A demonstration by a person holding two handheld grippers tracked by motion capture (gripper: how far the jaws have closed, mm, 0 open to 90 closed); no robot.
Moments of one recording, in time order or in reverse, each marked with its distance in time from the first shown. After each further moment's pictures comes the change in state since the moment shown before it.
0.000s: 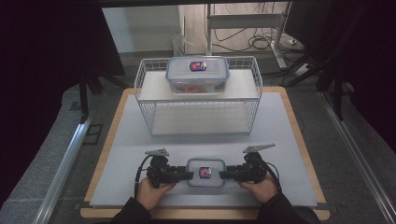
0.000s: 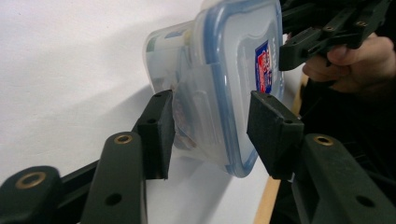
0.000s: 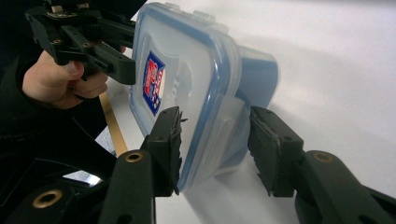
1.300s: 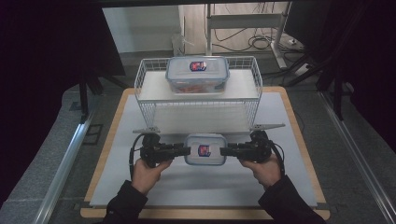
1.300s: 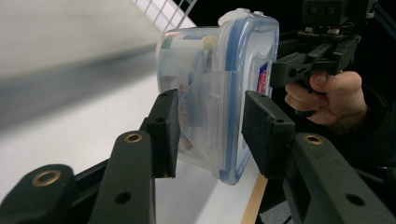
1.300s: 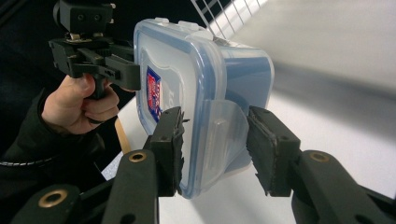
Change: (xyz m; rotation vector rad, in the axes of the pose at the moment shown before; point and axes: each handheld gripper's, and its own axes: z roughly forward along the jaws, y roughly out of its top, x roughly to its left) left arm -0.018 0.068 -0.044 -0.171 -0.028 0.013; right arm 0.019 0.063 -0.034 -0.156 0.030 -0.039
